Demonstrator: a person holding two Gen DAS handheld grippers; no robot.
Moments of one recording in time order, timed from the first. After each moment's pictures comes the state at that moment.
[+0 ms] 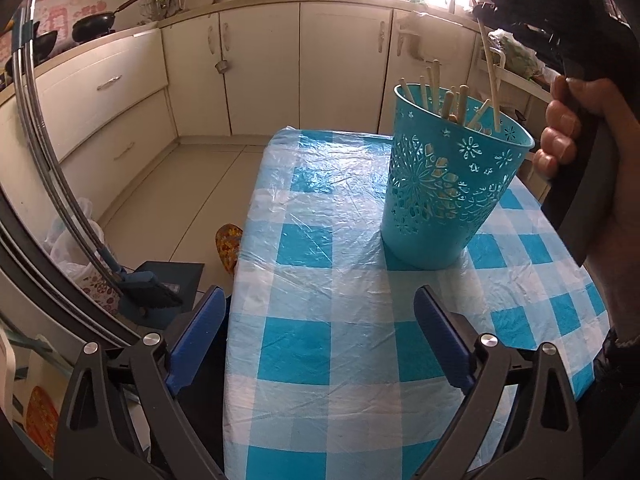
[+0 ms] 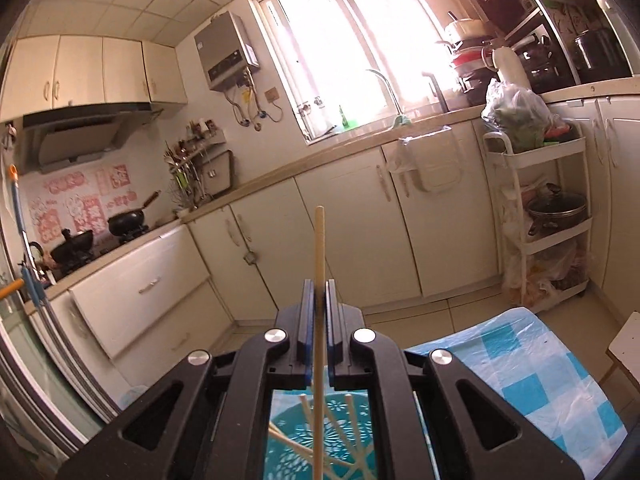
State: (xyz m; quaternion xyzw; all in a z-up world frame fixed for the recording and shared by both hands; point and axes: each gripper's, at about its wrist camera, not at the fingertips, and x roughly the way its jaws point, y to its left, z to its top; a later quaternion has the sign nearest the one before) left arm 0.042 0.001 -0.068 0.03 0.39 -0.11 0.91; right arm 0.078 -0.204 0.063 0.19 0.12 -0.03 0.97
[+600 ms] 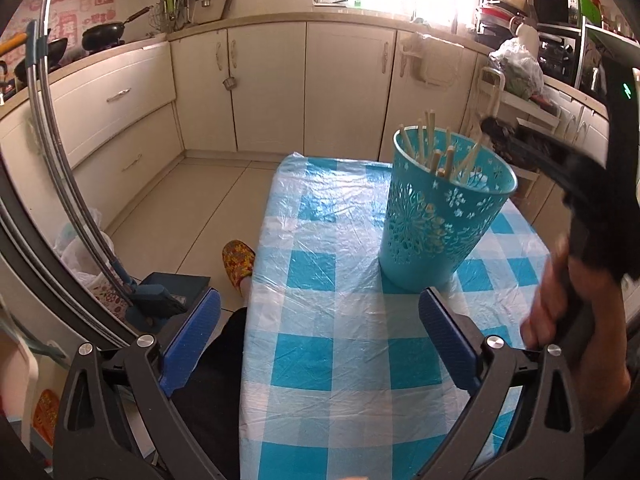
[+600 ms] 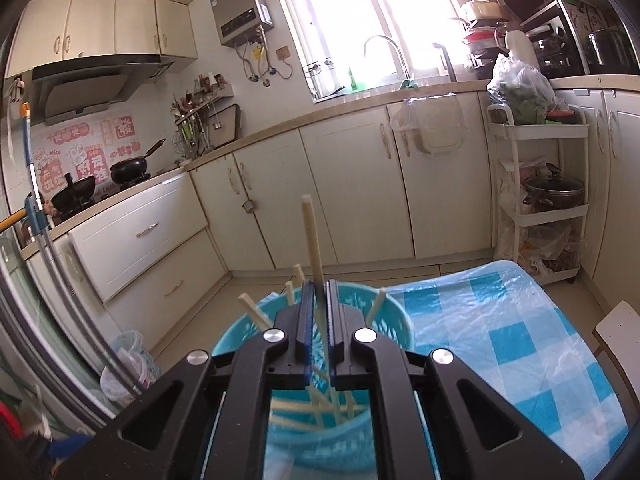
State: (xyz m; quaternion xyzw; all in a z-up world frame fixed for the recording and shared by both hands) left arm 0.029 0.010 -0.025 0.02 0.36 -0.11 0.92; right arm 0.027 -0.186 0.026 0.16 0.18 0.01 0.97
